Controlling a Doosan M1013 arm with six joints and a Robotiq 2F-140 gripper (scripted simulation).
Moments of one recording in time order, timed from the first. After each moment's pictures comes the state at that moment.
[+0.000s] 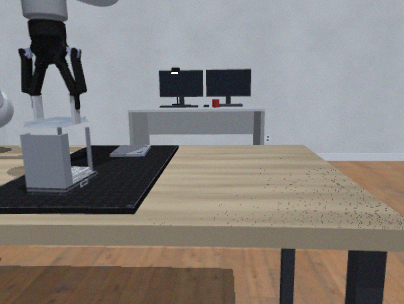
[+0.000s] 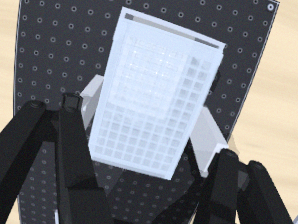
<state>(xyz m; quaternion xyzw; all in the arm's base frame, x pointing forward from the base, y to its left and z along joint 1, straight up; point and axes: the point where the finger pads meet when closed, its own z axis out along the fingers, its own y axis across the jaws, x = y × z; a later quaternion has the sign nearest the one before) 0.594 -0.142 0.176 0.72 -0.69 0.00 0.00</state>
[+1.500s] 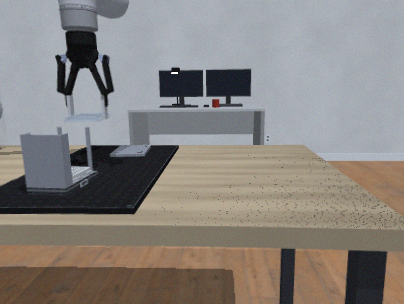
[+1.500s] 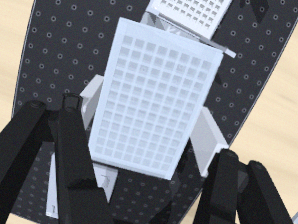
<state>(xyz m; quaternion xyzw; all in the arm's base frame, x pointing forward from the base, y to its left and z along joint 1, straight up) 0.598 -0.007 0.174 0.77 -0.64 0.00 0.00</state>
